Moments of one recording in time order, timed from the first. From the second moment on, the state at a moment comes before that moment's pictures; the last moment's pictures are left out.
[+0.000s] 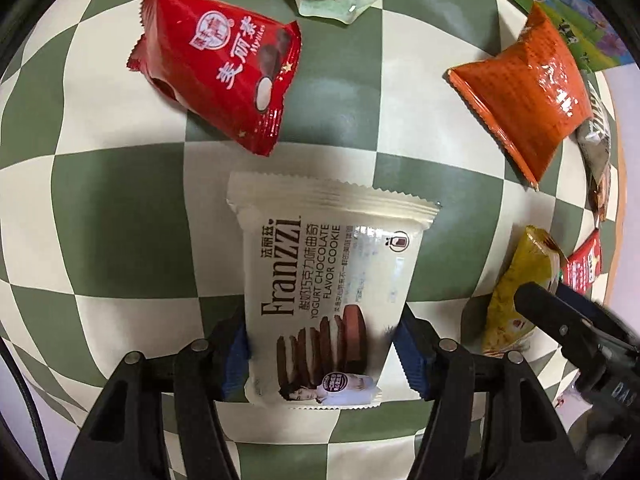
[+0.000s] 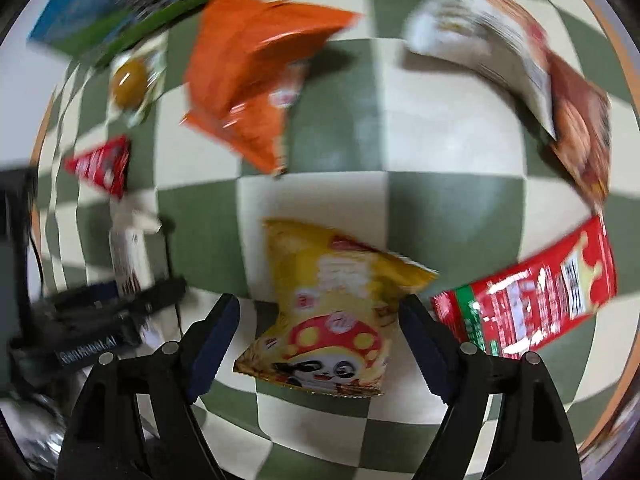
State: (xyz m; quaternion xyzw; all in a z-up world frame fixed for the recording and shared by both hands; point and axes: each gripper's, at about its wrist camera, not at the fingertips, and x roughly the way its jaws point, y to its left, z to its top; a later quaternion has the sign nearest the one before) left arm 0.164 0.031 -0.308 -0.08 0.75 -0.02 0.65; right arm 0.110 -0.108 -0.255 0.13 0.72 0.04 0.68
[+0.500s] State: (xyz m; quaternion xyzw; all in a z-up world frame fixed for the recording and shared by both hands) left arm 0.167 0.018 -0.290 -0.07 0.74 0.01 0.67; right arm 0.089 -0.089 -0.255 0.11 0.71 0.02 0.70
